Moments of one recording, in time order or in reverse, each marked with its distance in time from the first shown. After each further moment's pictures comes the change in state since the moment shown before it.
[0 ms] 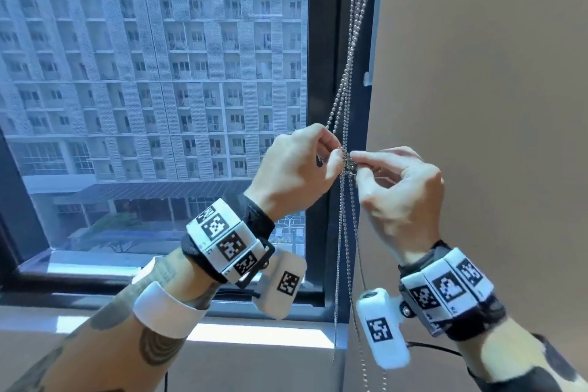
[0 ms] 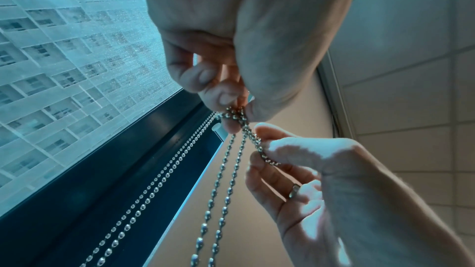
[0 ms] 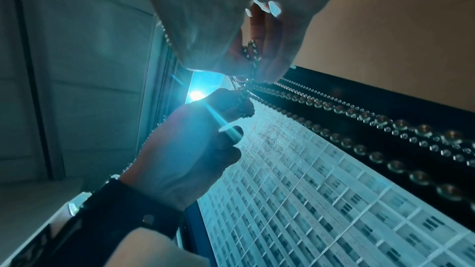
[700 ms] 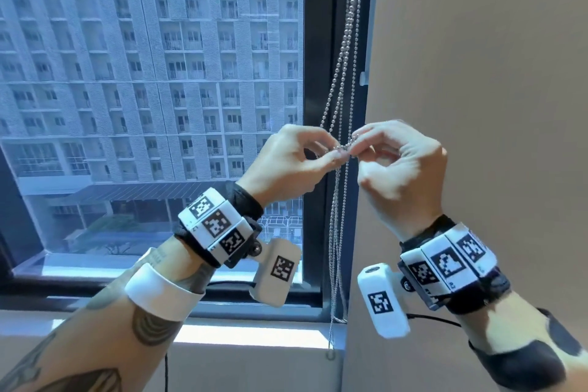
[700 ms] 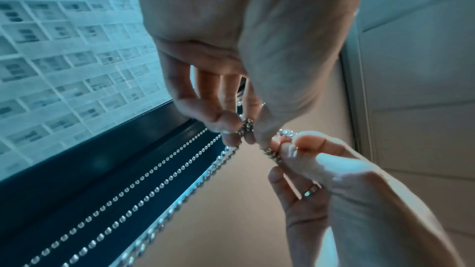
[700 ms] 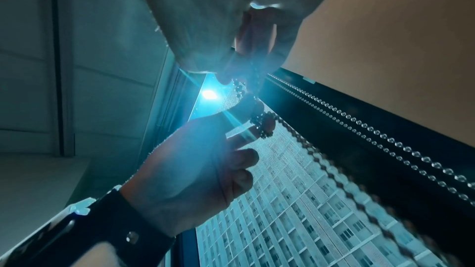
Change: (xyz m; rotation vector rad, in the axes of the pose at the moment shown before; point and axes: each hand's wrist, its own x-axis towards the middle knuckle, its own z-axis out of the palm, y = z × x) left_hand 0.010 -0.001 -0.011 -0.246 -0.201 -0.095; right_hand 0.026 -0.001 -0.001 0.041 -0.010 -0.244
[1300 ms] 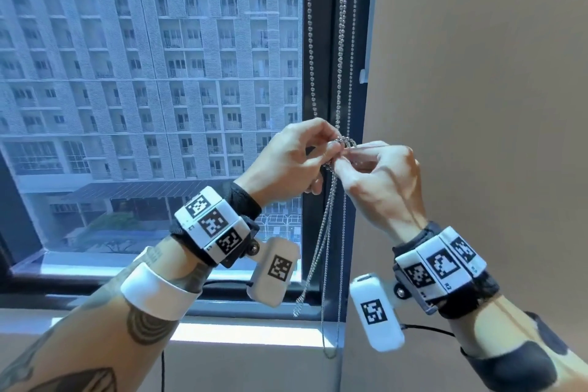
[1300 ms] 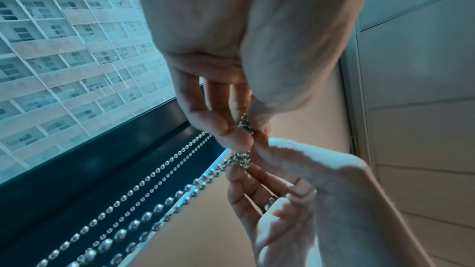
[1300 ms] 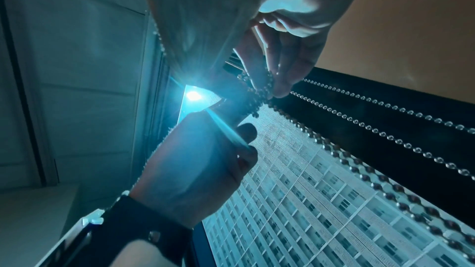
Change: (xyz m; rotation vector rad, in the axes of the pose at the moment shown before) left_hand 0.000 0.001 0.003 -0.139 -0.050 -0.006; right_hand -0.006 -0.002 0.008 -0.119 -0.251 0.390
